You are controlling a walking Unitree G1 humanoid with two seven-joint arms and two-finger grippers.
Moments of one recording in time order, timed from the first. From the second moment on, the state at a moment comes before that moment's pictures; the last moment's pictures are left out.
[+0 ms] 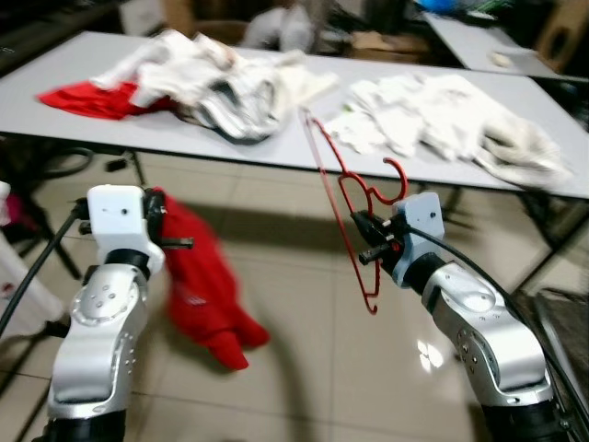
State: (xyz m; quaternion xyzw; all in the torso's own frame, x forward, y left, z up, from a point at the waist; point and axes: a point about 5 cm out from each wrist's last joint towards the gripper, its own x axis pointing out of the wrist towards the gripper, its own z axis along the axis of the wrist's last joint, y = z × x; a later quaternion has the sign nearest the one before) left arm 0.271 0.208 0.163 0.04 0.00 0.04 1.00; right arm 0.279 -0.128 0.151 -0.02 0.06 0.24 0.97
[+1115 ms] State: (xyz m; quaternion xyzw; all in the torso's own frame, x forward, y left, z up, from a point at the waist) left arm 0.275 0.198 0.167 0.06 0.00 -0.01 1.00; right arm 0.278 -0.135 0.154 -0.04 0.05 0.25 0.97
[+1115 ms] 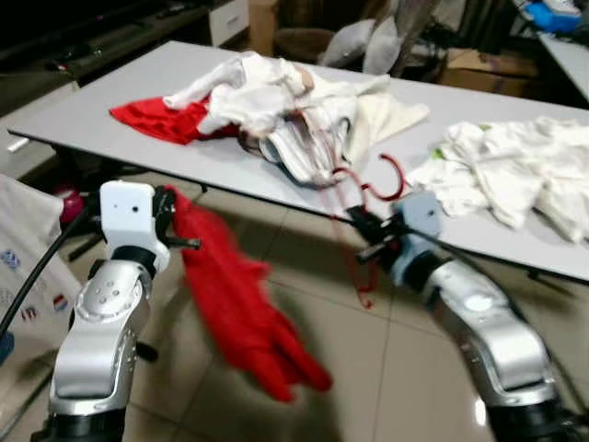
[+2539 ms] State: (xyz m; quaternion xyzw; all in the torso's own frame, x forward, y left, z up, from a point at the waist) left arm 0.352 0.107 0.377 0.06 -0.23 -0.36 0.90; right arm 0.264 -0.158 0.227 -0.20 0.05 0.54 0.81
